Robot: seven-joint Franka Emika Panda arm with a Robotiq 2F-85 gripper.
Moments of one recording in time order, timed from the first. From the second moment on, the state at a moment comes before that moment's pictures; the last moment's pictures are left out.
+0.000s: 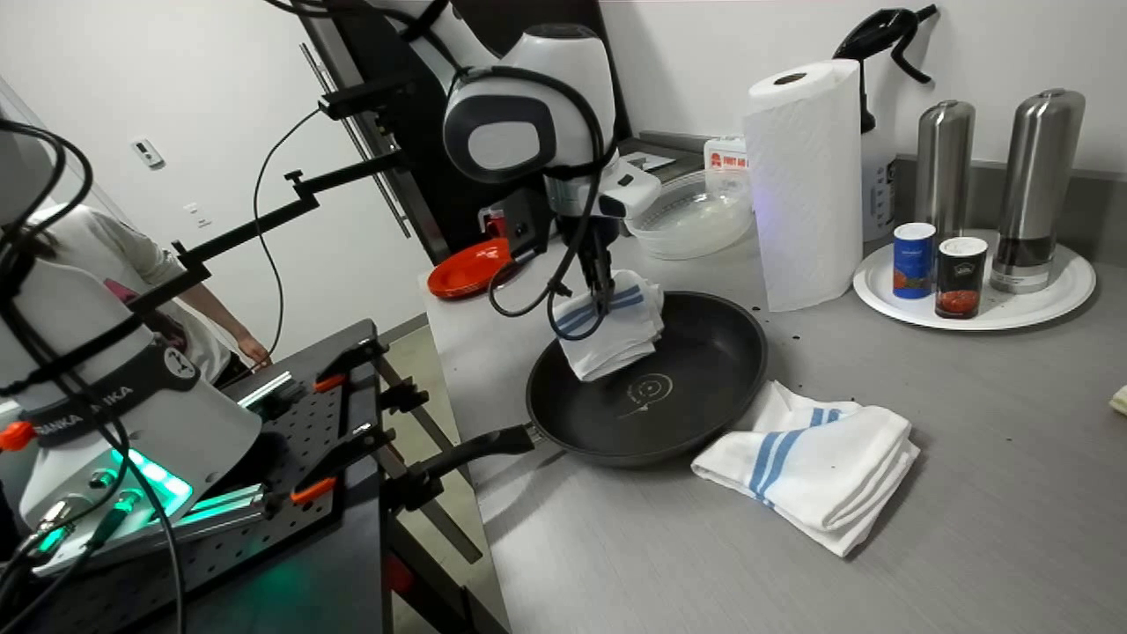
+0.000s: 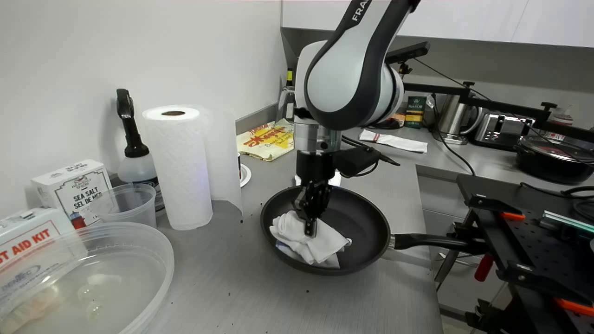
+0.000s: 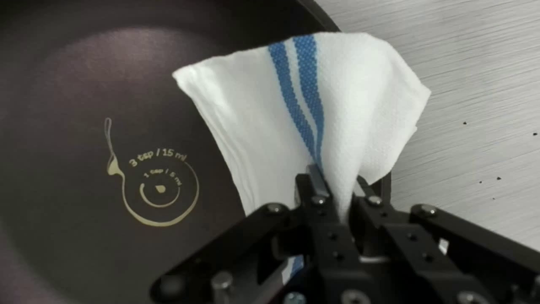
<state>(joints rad) -0.13 0.65 0.11 -2.17 0.27 2.71 -0.04</state>
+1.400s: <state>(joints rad) -0.11 0.79 0.06 -2.12 0.24 2.75 -0.02</state>
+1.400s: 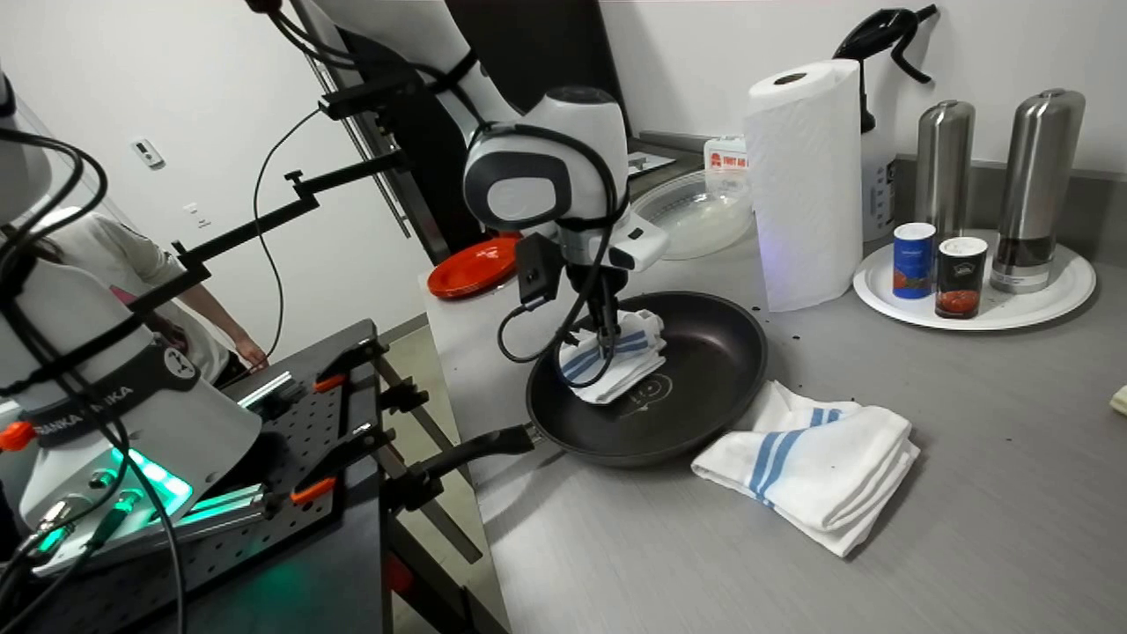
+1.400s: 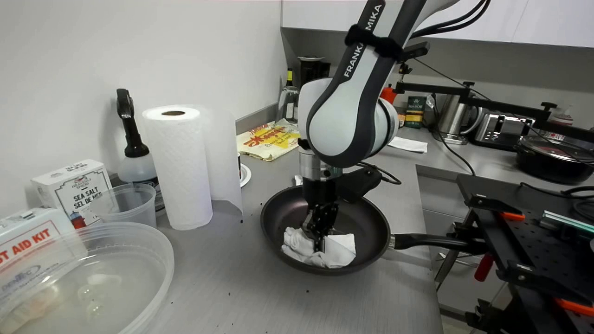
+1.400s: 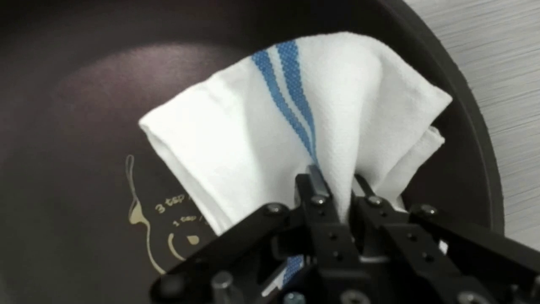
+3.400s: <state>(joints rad) 0.19 0.76 -0.36 -2.01 -0.04 2.91 0.13</state>
